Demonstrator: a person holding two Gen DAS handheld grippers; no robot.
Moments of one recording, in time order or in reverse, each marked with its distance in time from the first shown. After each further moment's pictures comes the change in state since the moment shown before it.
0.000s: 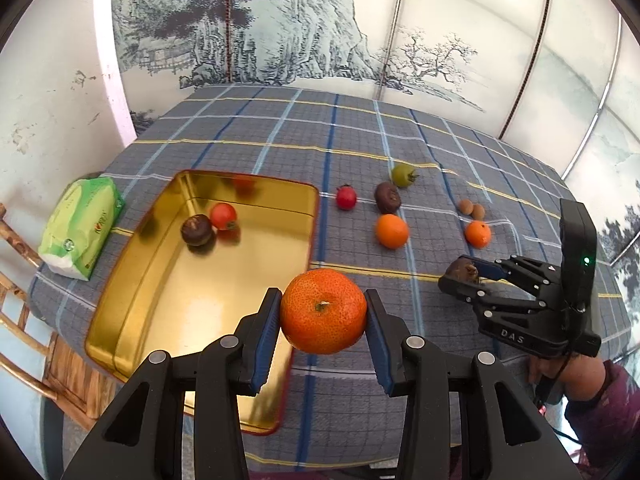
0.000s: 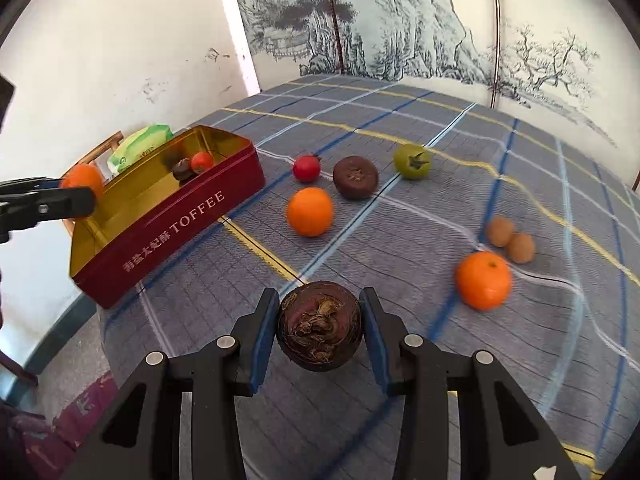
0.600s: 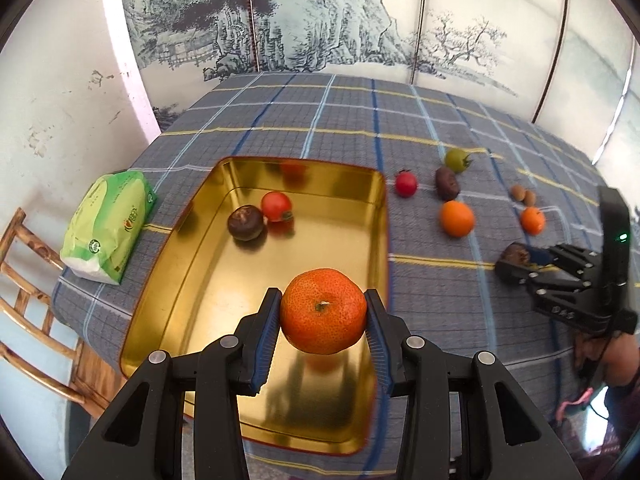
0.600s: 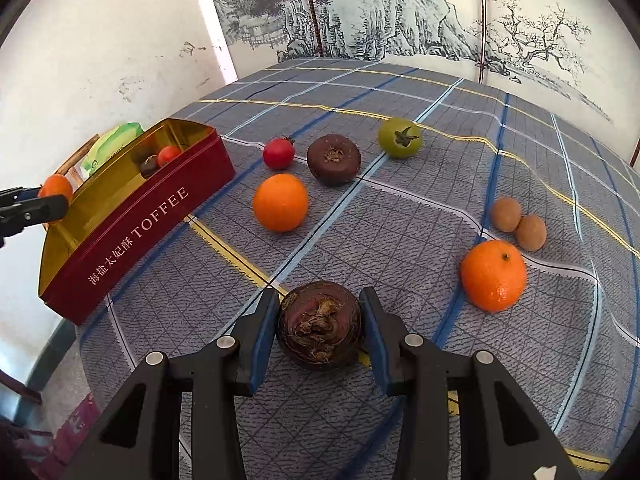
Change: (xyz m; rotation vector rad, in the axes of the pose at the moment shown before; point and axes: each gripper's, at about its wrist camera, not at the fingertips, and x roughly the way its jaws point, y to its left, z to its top) left arm 0.027 0.040 -0.002 0.032 0.044 0.108; right arm 0.026 -0.009 0.002 0.055 0.047 -0.038
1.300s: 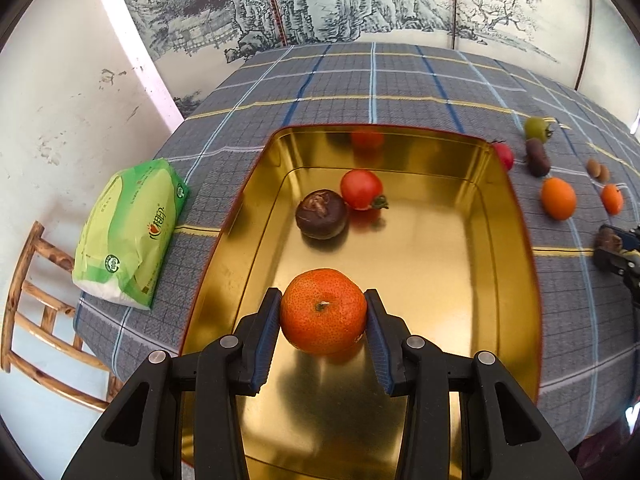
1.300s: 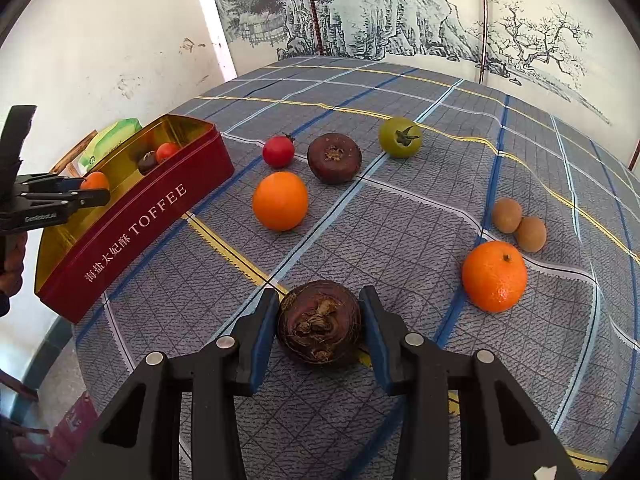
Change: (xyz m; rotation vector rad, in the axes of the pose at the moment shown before) left arm 0.065 0.051 0.011 0.057 0.080 0.137; right arm 0.001 0.001 0.000 -0.004 0.001 -0.004
